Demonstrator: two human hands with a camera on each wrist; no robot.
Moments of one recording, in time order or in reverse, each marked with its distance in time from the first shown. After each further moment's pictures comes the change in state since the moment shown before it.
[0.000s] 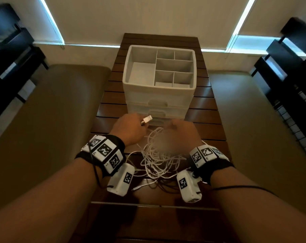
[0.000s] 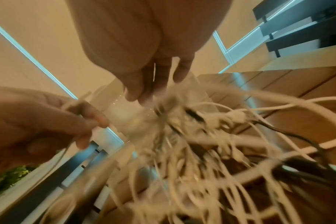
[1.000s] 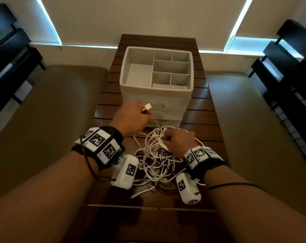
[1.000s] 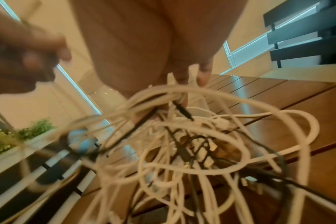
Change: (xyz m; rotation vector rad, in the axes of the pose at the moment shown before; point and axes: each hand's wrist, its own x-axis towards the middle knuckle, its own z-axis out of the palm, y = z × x) left_hand 0.012 0.020 -0.023 -0.214 0.066 0.043; right_hand 0.002 0.009 0.006 -0.352 -0.209 0.042
